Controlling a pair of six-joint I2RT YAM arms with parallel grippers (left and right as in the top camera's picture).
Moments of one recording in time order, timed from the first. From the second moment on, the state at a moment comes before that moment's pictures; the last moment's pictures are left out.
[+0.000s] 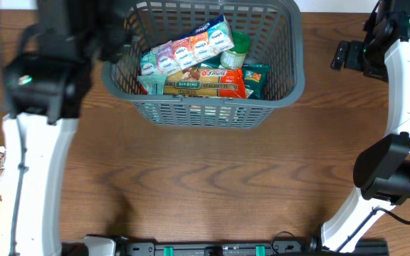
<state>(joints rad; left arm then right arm) -0.15 1.50 1.92 -0.93 -0.21 0.62 -0.21 2.02 2.01 -1.25 0.07 0.10</state>
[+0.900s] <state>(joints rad) 0.74 1.32 1.41 -1.14 -0.07 0.28 -0.21 2.02 2.01 -1.24 0.08 0.08</state>
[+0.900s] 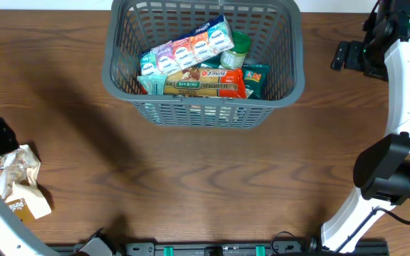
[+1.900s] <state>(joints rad) 0.96 1.70 1.14 -0.88 -0.04 0.50 -0.21 2.02 2.01 -1.23 0.07 0.08</state>
